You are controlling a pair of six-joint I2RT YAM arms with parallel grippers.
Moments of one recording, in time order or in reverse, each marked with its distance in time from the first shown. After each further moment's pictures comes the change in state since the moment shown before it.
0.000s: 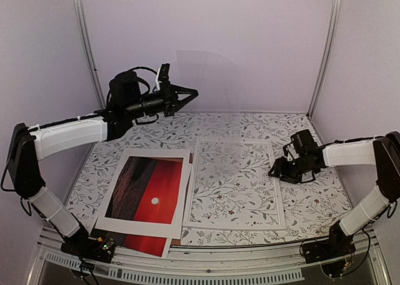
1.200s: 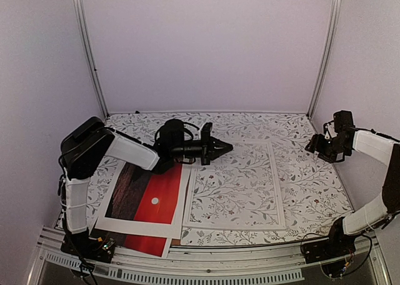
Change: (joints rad) left arm -0.175 0.484 -0.039 0.485 0.101 -0.466; right arm -0.447 -0.142 0.164 -0.200 0.006 -0.219
